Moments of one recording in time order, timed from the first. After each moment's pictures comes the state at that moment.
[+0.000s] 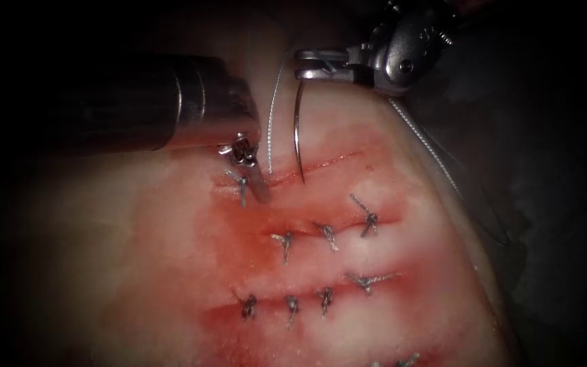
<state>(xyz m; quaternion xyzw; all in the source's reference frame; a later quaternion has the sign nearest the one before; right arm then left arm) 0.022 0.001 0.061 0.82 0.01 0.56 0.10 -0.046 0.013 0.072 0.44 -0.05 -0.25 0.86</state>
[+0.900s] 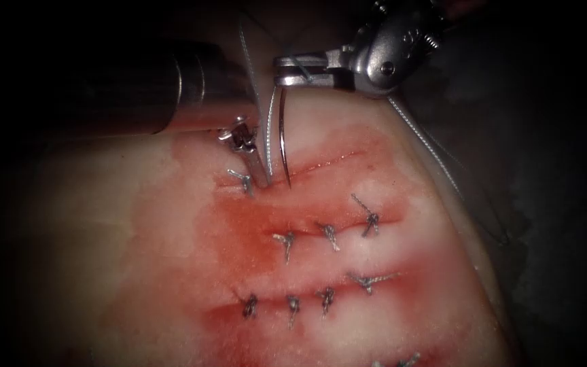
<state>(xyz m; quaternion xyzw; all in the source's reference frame) 0.024 0.001 0.061 0.80 0.01 0.58 0.13 -0.047 0.014 0.073 0.42 -0.09 -0.26 0.87</state>
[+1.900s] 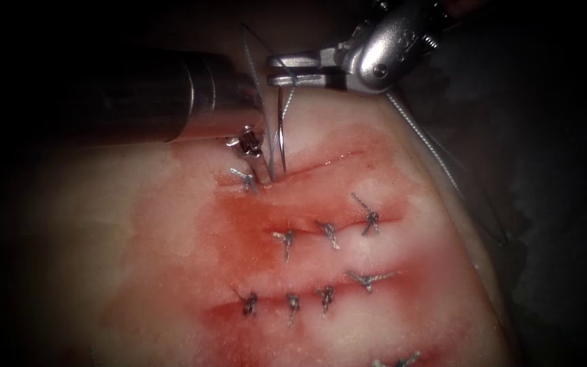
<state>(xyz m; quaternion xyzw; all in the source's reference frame) 0.024 0.001 0.061 0.77 0.08 0.61 0.17 -0.047 0.014 0.075 0.39 -0.08 -0.25 0.88</state>
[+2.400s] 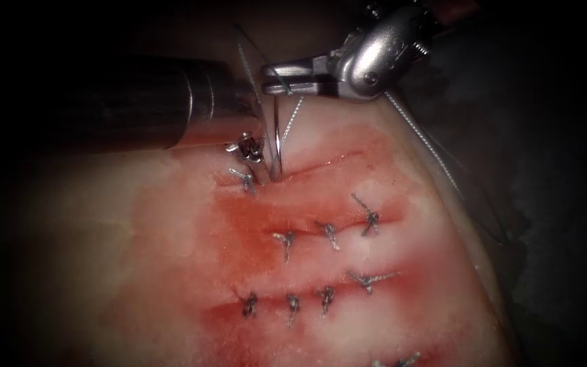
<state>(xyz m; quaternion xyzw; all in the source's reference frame) 0.025 0.000 0.064 0.76 0.08 0.61 0.19 -0.047 0.013 0.075 0.47 -0.13 -0.24 0.84</state>
